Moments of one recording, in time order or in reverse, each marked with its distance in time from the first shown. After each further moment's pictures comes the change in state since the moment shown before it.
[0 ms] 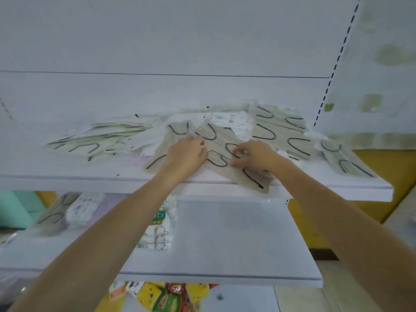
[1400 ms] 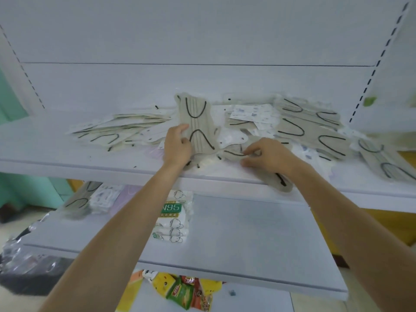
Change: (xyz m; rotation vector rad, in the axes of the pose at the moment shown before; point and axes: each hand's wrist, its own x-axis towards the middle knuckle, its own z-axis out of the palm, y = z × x) left_hand -0.005 -0.049 0.009 -0.661 0.268 -0.434; right_hand -0.003 -0.018 0.011 0.184 0.036 -0.120
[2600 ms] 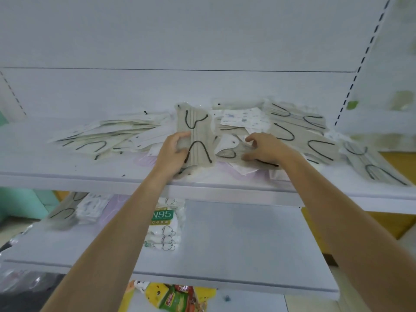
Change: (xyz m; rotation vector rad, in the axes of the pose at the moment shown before) left_hand 0.002 0.000 -0.002 -0.076 -0.222 0.029; right_hand 0.037 0.022 -0.016 -0.071 -0.033 0.184
